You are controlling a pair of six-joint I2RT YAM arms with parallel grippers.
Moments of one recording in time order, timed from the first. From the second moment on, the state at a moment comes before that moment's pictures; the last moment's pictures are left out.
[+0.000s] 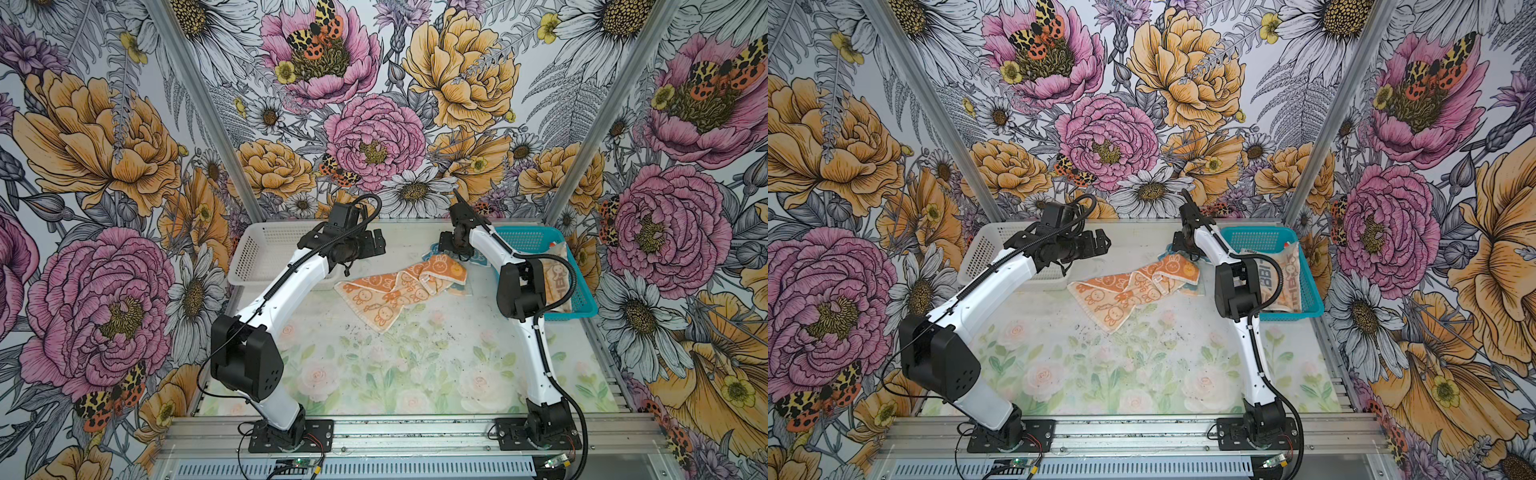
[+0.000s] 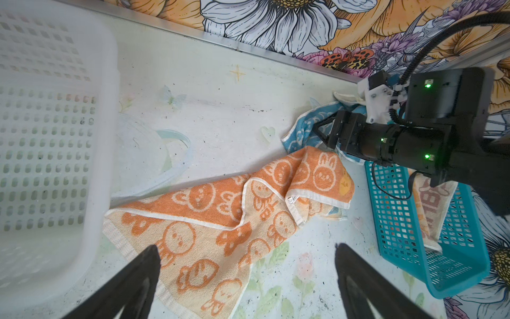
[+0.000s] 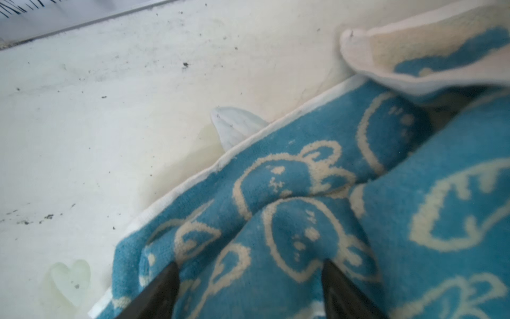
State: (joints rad) left arm -0.39 1.63 1.53 -0.66 0.06 -0.51; right arm 0.24 2.55 2.32 -0.86 0.04 0.41
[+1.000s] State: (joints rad) left arm -0.54 1.82 1.53 -0.71 0.07 -0.48; right arm -0.16 1.61 1.75 -0.83 0.31 0.37
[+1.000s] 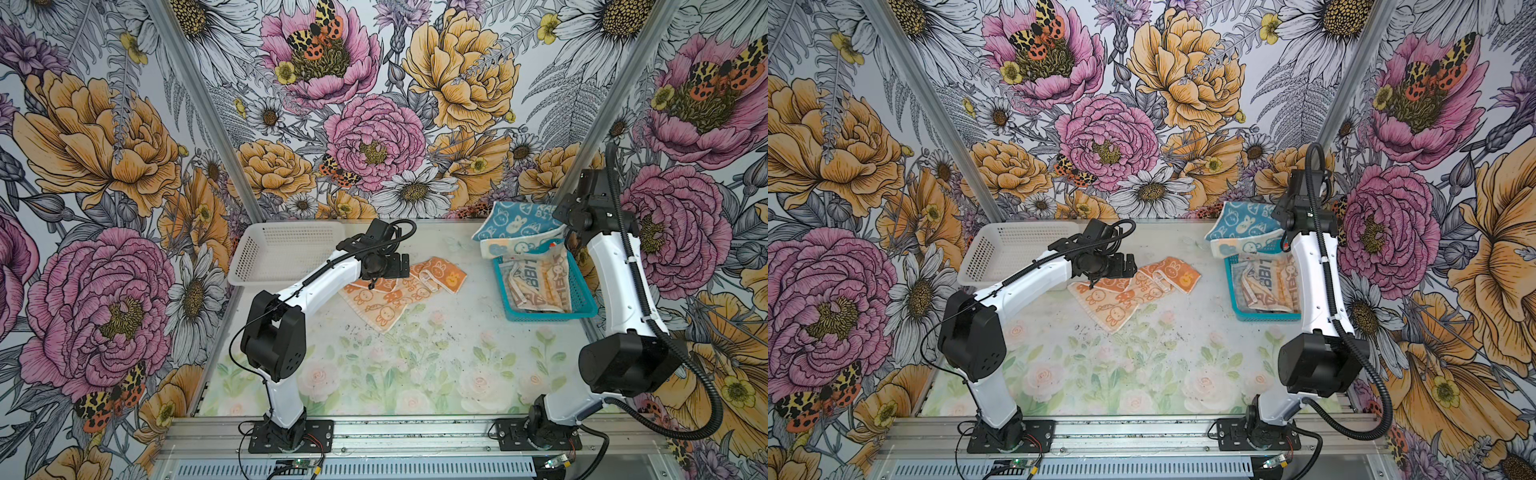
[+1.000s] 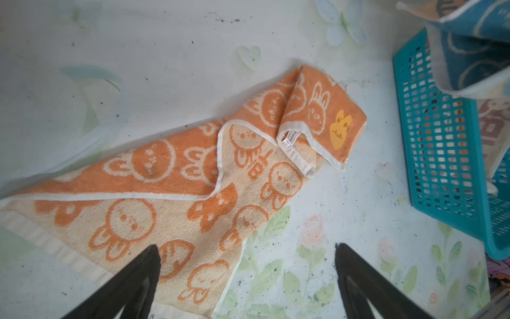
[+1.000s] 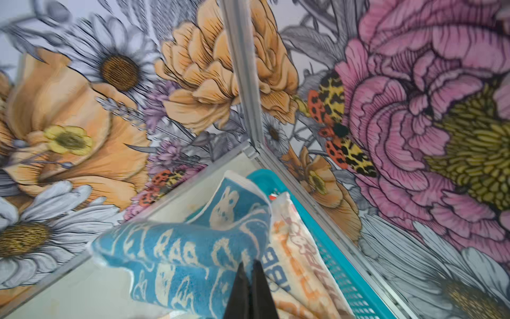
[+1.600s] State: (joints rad) left arm -0.55 1.93 1.49 -0.72 0.12 -0.51; right arm -0.17 1.73 1.45 -0.79 0.32 0.36
